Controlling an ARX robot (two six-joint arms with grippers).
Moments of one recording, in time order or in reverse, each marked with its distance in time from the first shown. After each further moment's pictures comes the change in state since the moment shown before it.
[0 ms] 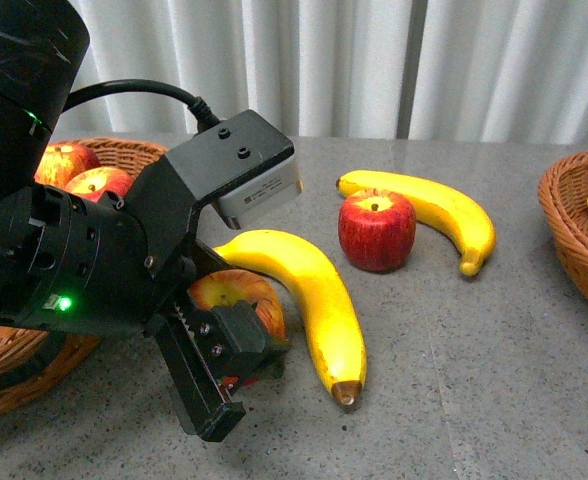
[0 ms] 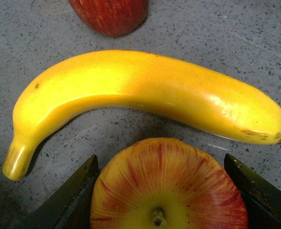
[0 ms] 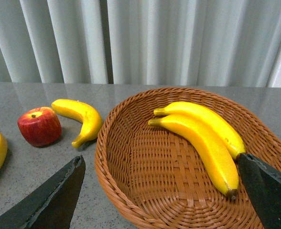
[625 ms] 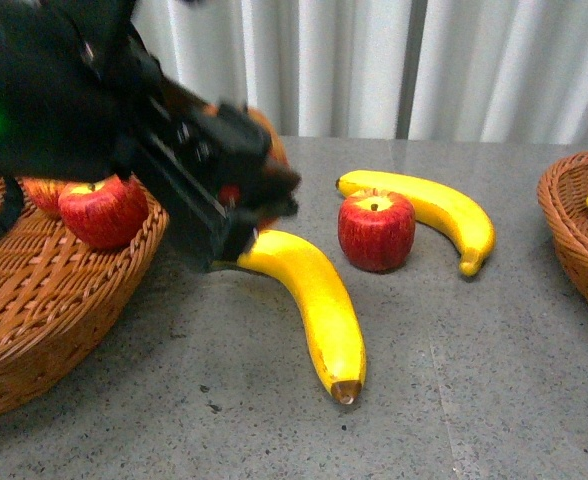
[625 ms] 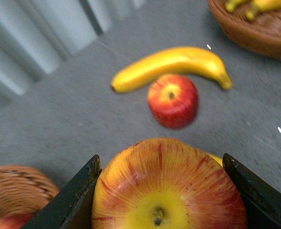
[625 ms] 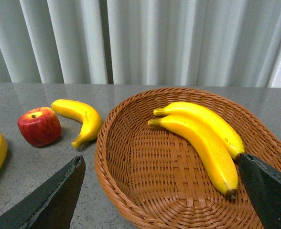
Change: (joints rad) left arm -0.004 -0.215 0.000 0.146 -0.100 -0.114; right arm 0.000 0.000 0.000 0.000 0.000 0.000
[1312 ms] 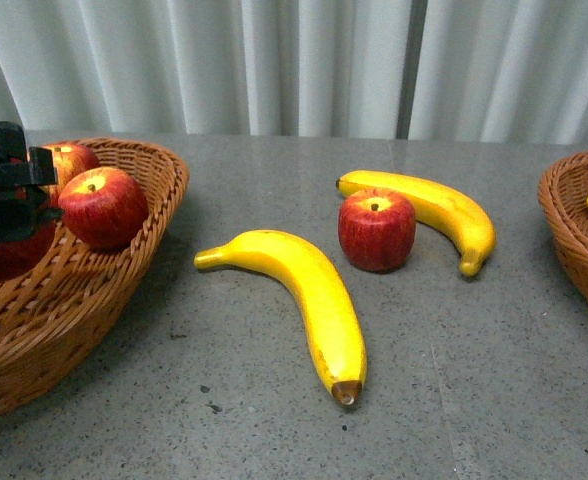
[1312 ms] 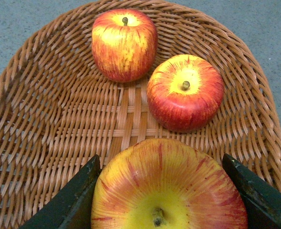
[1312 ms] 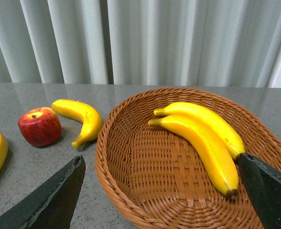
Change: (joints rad) left arm 0.225 -0.056 -0.142 -0.033 -0.434 -0.580; right arm 0.000 0.000 0.000 0.000 0.000 0.000
